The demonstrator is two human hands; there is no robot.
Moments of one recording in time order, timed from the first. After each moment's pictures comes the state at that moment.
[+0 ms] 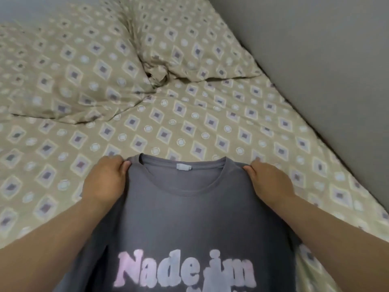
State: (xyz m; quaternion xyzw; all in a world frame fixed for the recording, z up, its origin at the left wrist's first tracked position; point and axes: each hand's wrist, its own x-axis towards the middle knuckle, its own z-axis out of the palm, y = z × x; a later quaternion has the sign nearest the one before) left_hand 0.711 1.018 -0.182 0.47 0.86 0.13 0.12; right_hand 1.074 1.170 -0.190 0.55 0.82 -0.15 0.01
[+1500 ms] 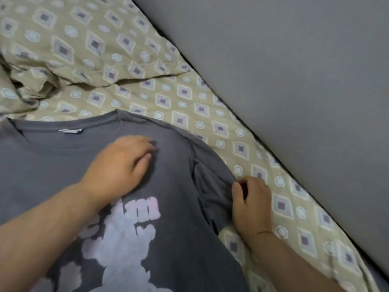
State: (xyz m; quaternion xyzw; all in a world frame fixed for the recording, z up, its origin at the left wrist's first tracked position) left_hand 0.844 1.223 -0.172 0.75 0.63 0.21 0.09; right_hand 1.150 1.188 -0.205 0.74 0.61 -0.15 -0.25
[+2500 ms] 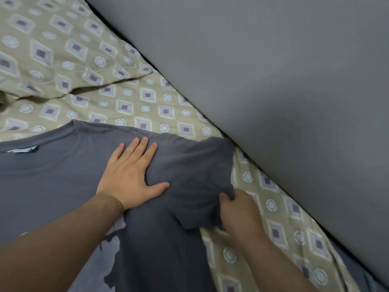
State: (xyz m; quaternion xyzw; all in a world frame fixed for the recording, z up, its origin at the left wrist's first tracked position) left_hand 0.933 1.245 -0.223 0.78 0.62 0.04 0.07; right_hand 1.181 1.182 -0.176 0.83 0.39 -0.36 -0.15
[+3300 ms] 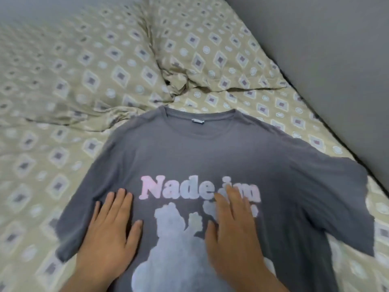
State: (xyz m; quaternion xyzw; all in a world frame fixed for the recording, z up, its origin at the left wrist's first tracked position) left_hand 0.728 0.942 -0.194 0.51 0.85 0.07 0.11; right_hand 0.950 1.049 -0.167 0.51 0.83 -0.13 -0.17
